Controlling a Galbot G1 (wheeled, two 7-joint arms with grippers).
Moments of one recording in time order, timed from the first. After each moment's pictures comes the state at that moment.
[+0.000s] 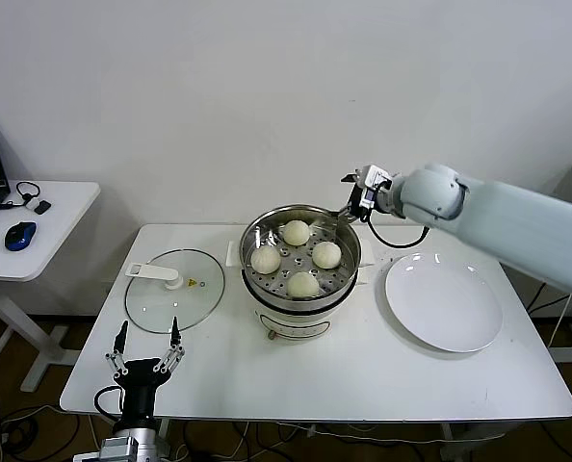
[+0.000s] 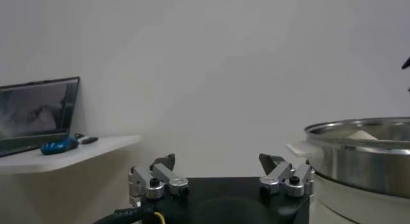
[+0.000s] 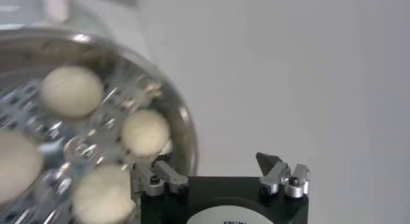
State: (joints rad) left arm 1.72 -1.53 -0.56 -2.02 0.04 -0.26 -0.13; right arm 0.34 0.71 -1.06 1.55 0.72 -0.46 -0.13
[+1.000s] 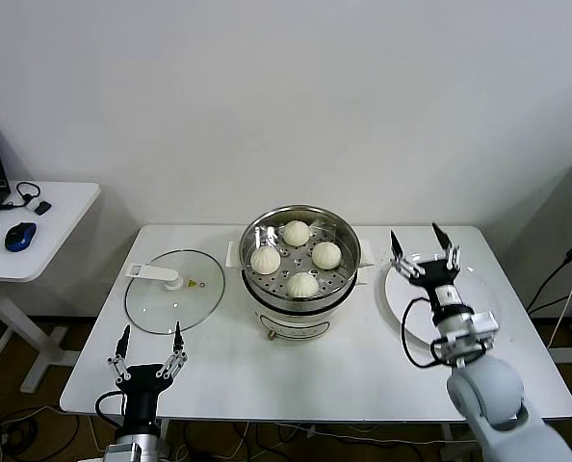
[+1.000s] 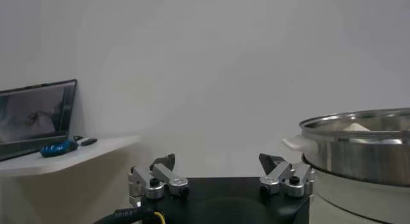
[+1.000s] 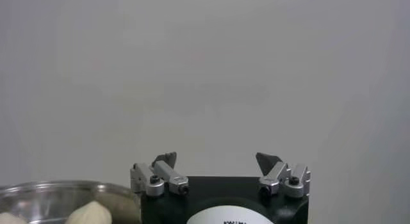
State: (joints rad) left arm 1.74 -1.54 -0.56 -2.03 0.09 -0.27 -0.13; right arm -1.35 1.06 0.47 1.95 0.35 0.11 0.13
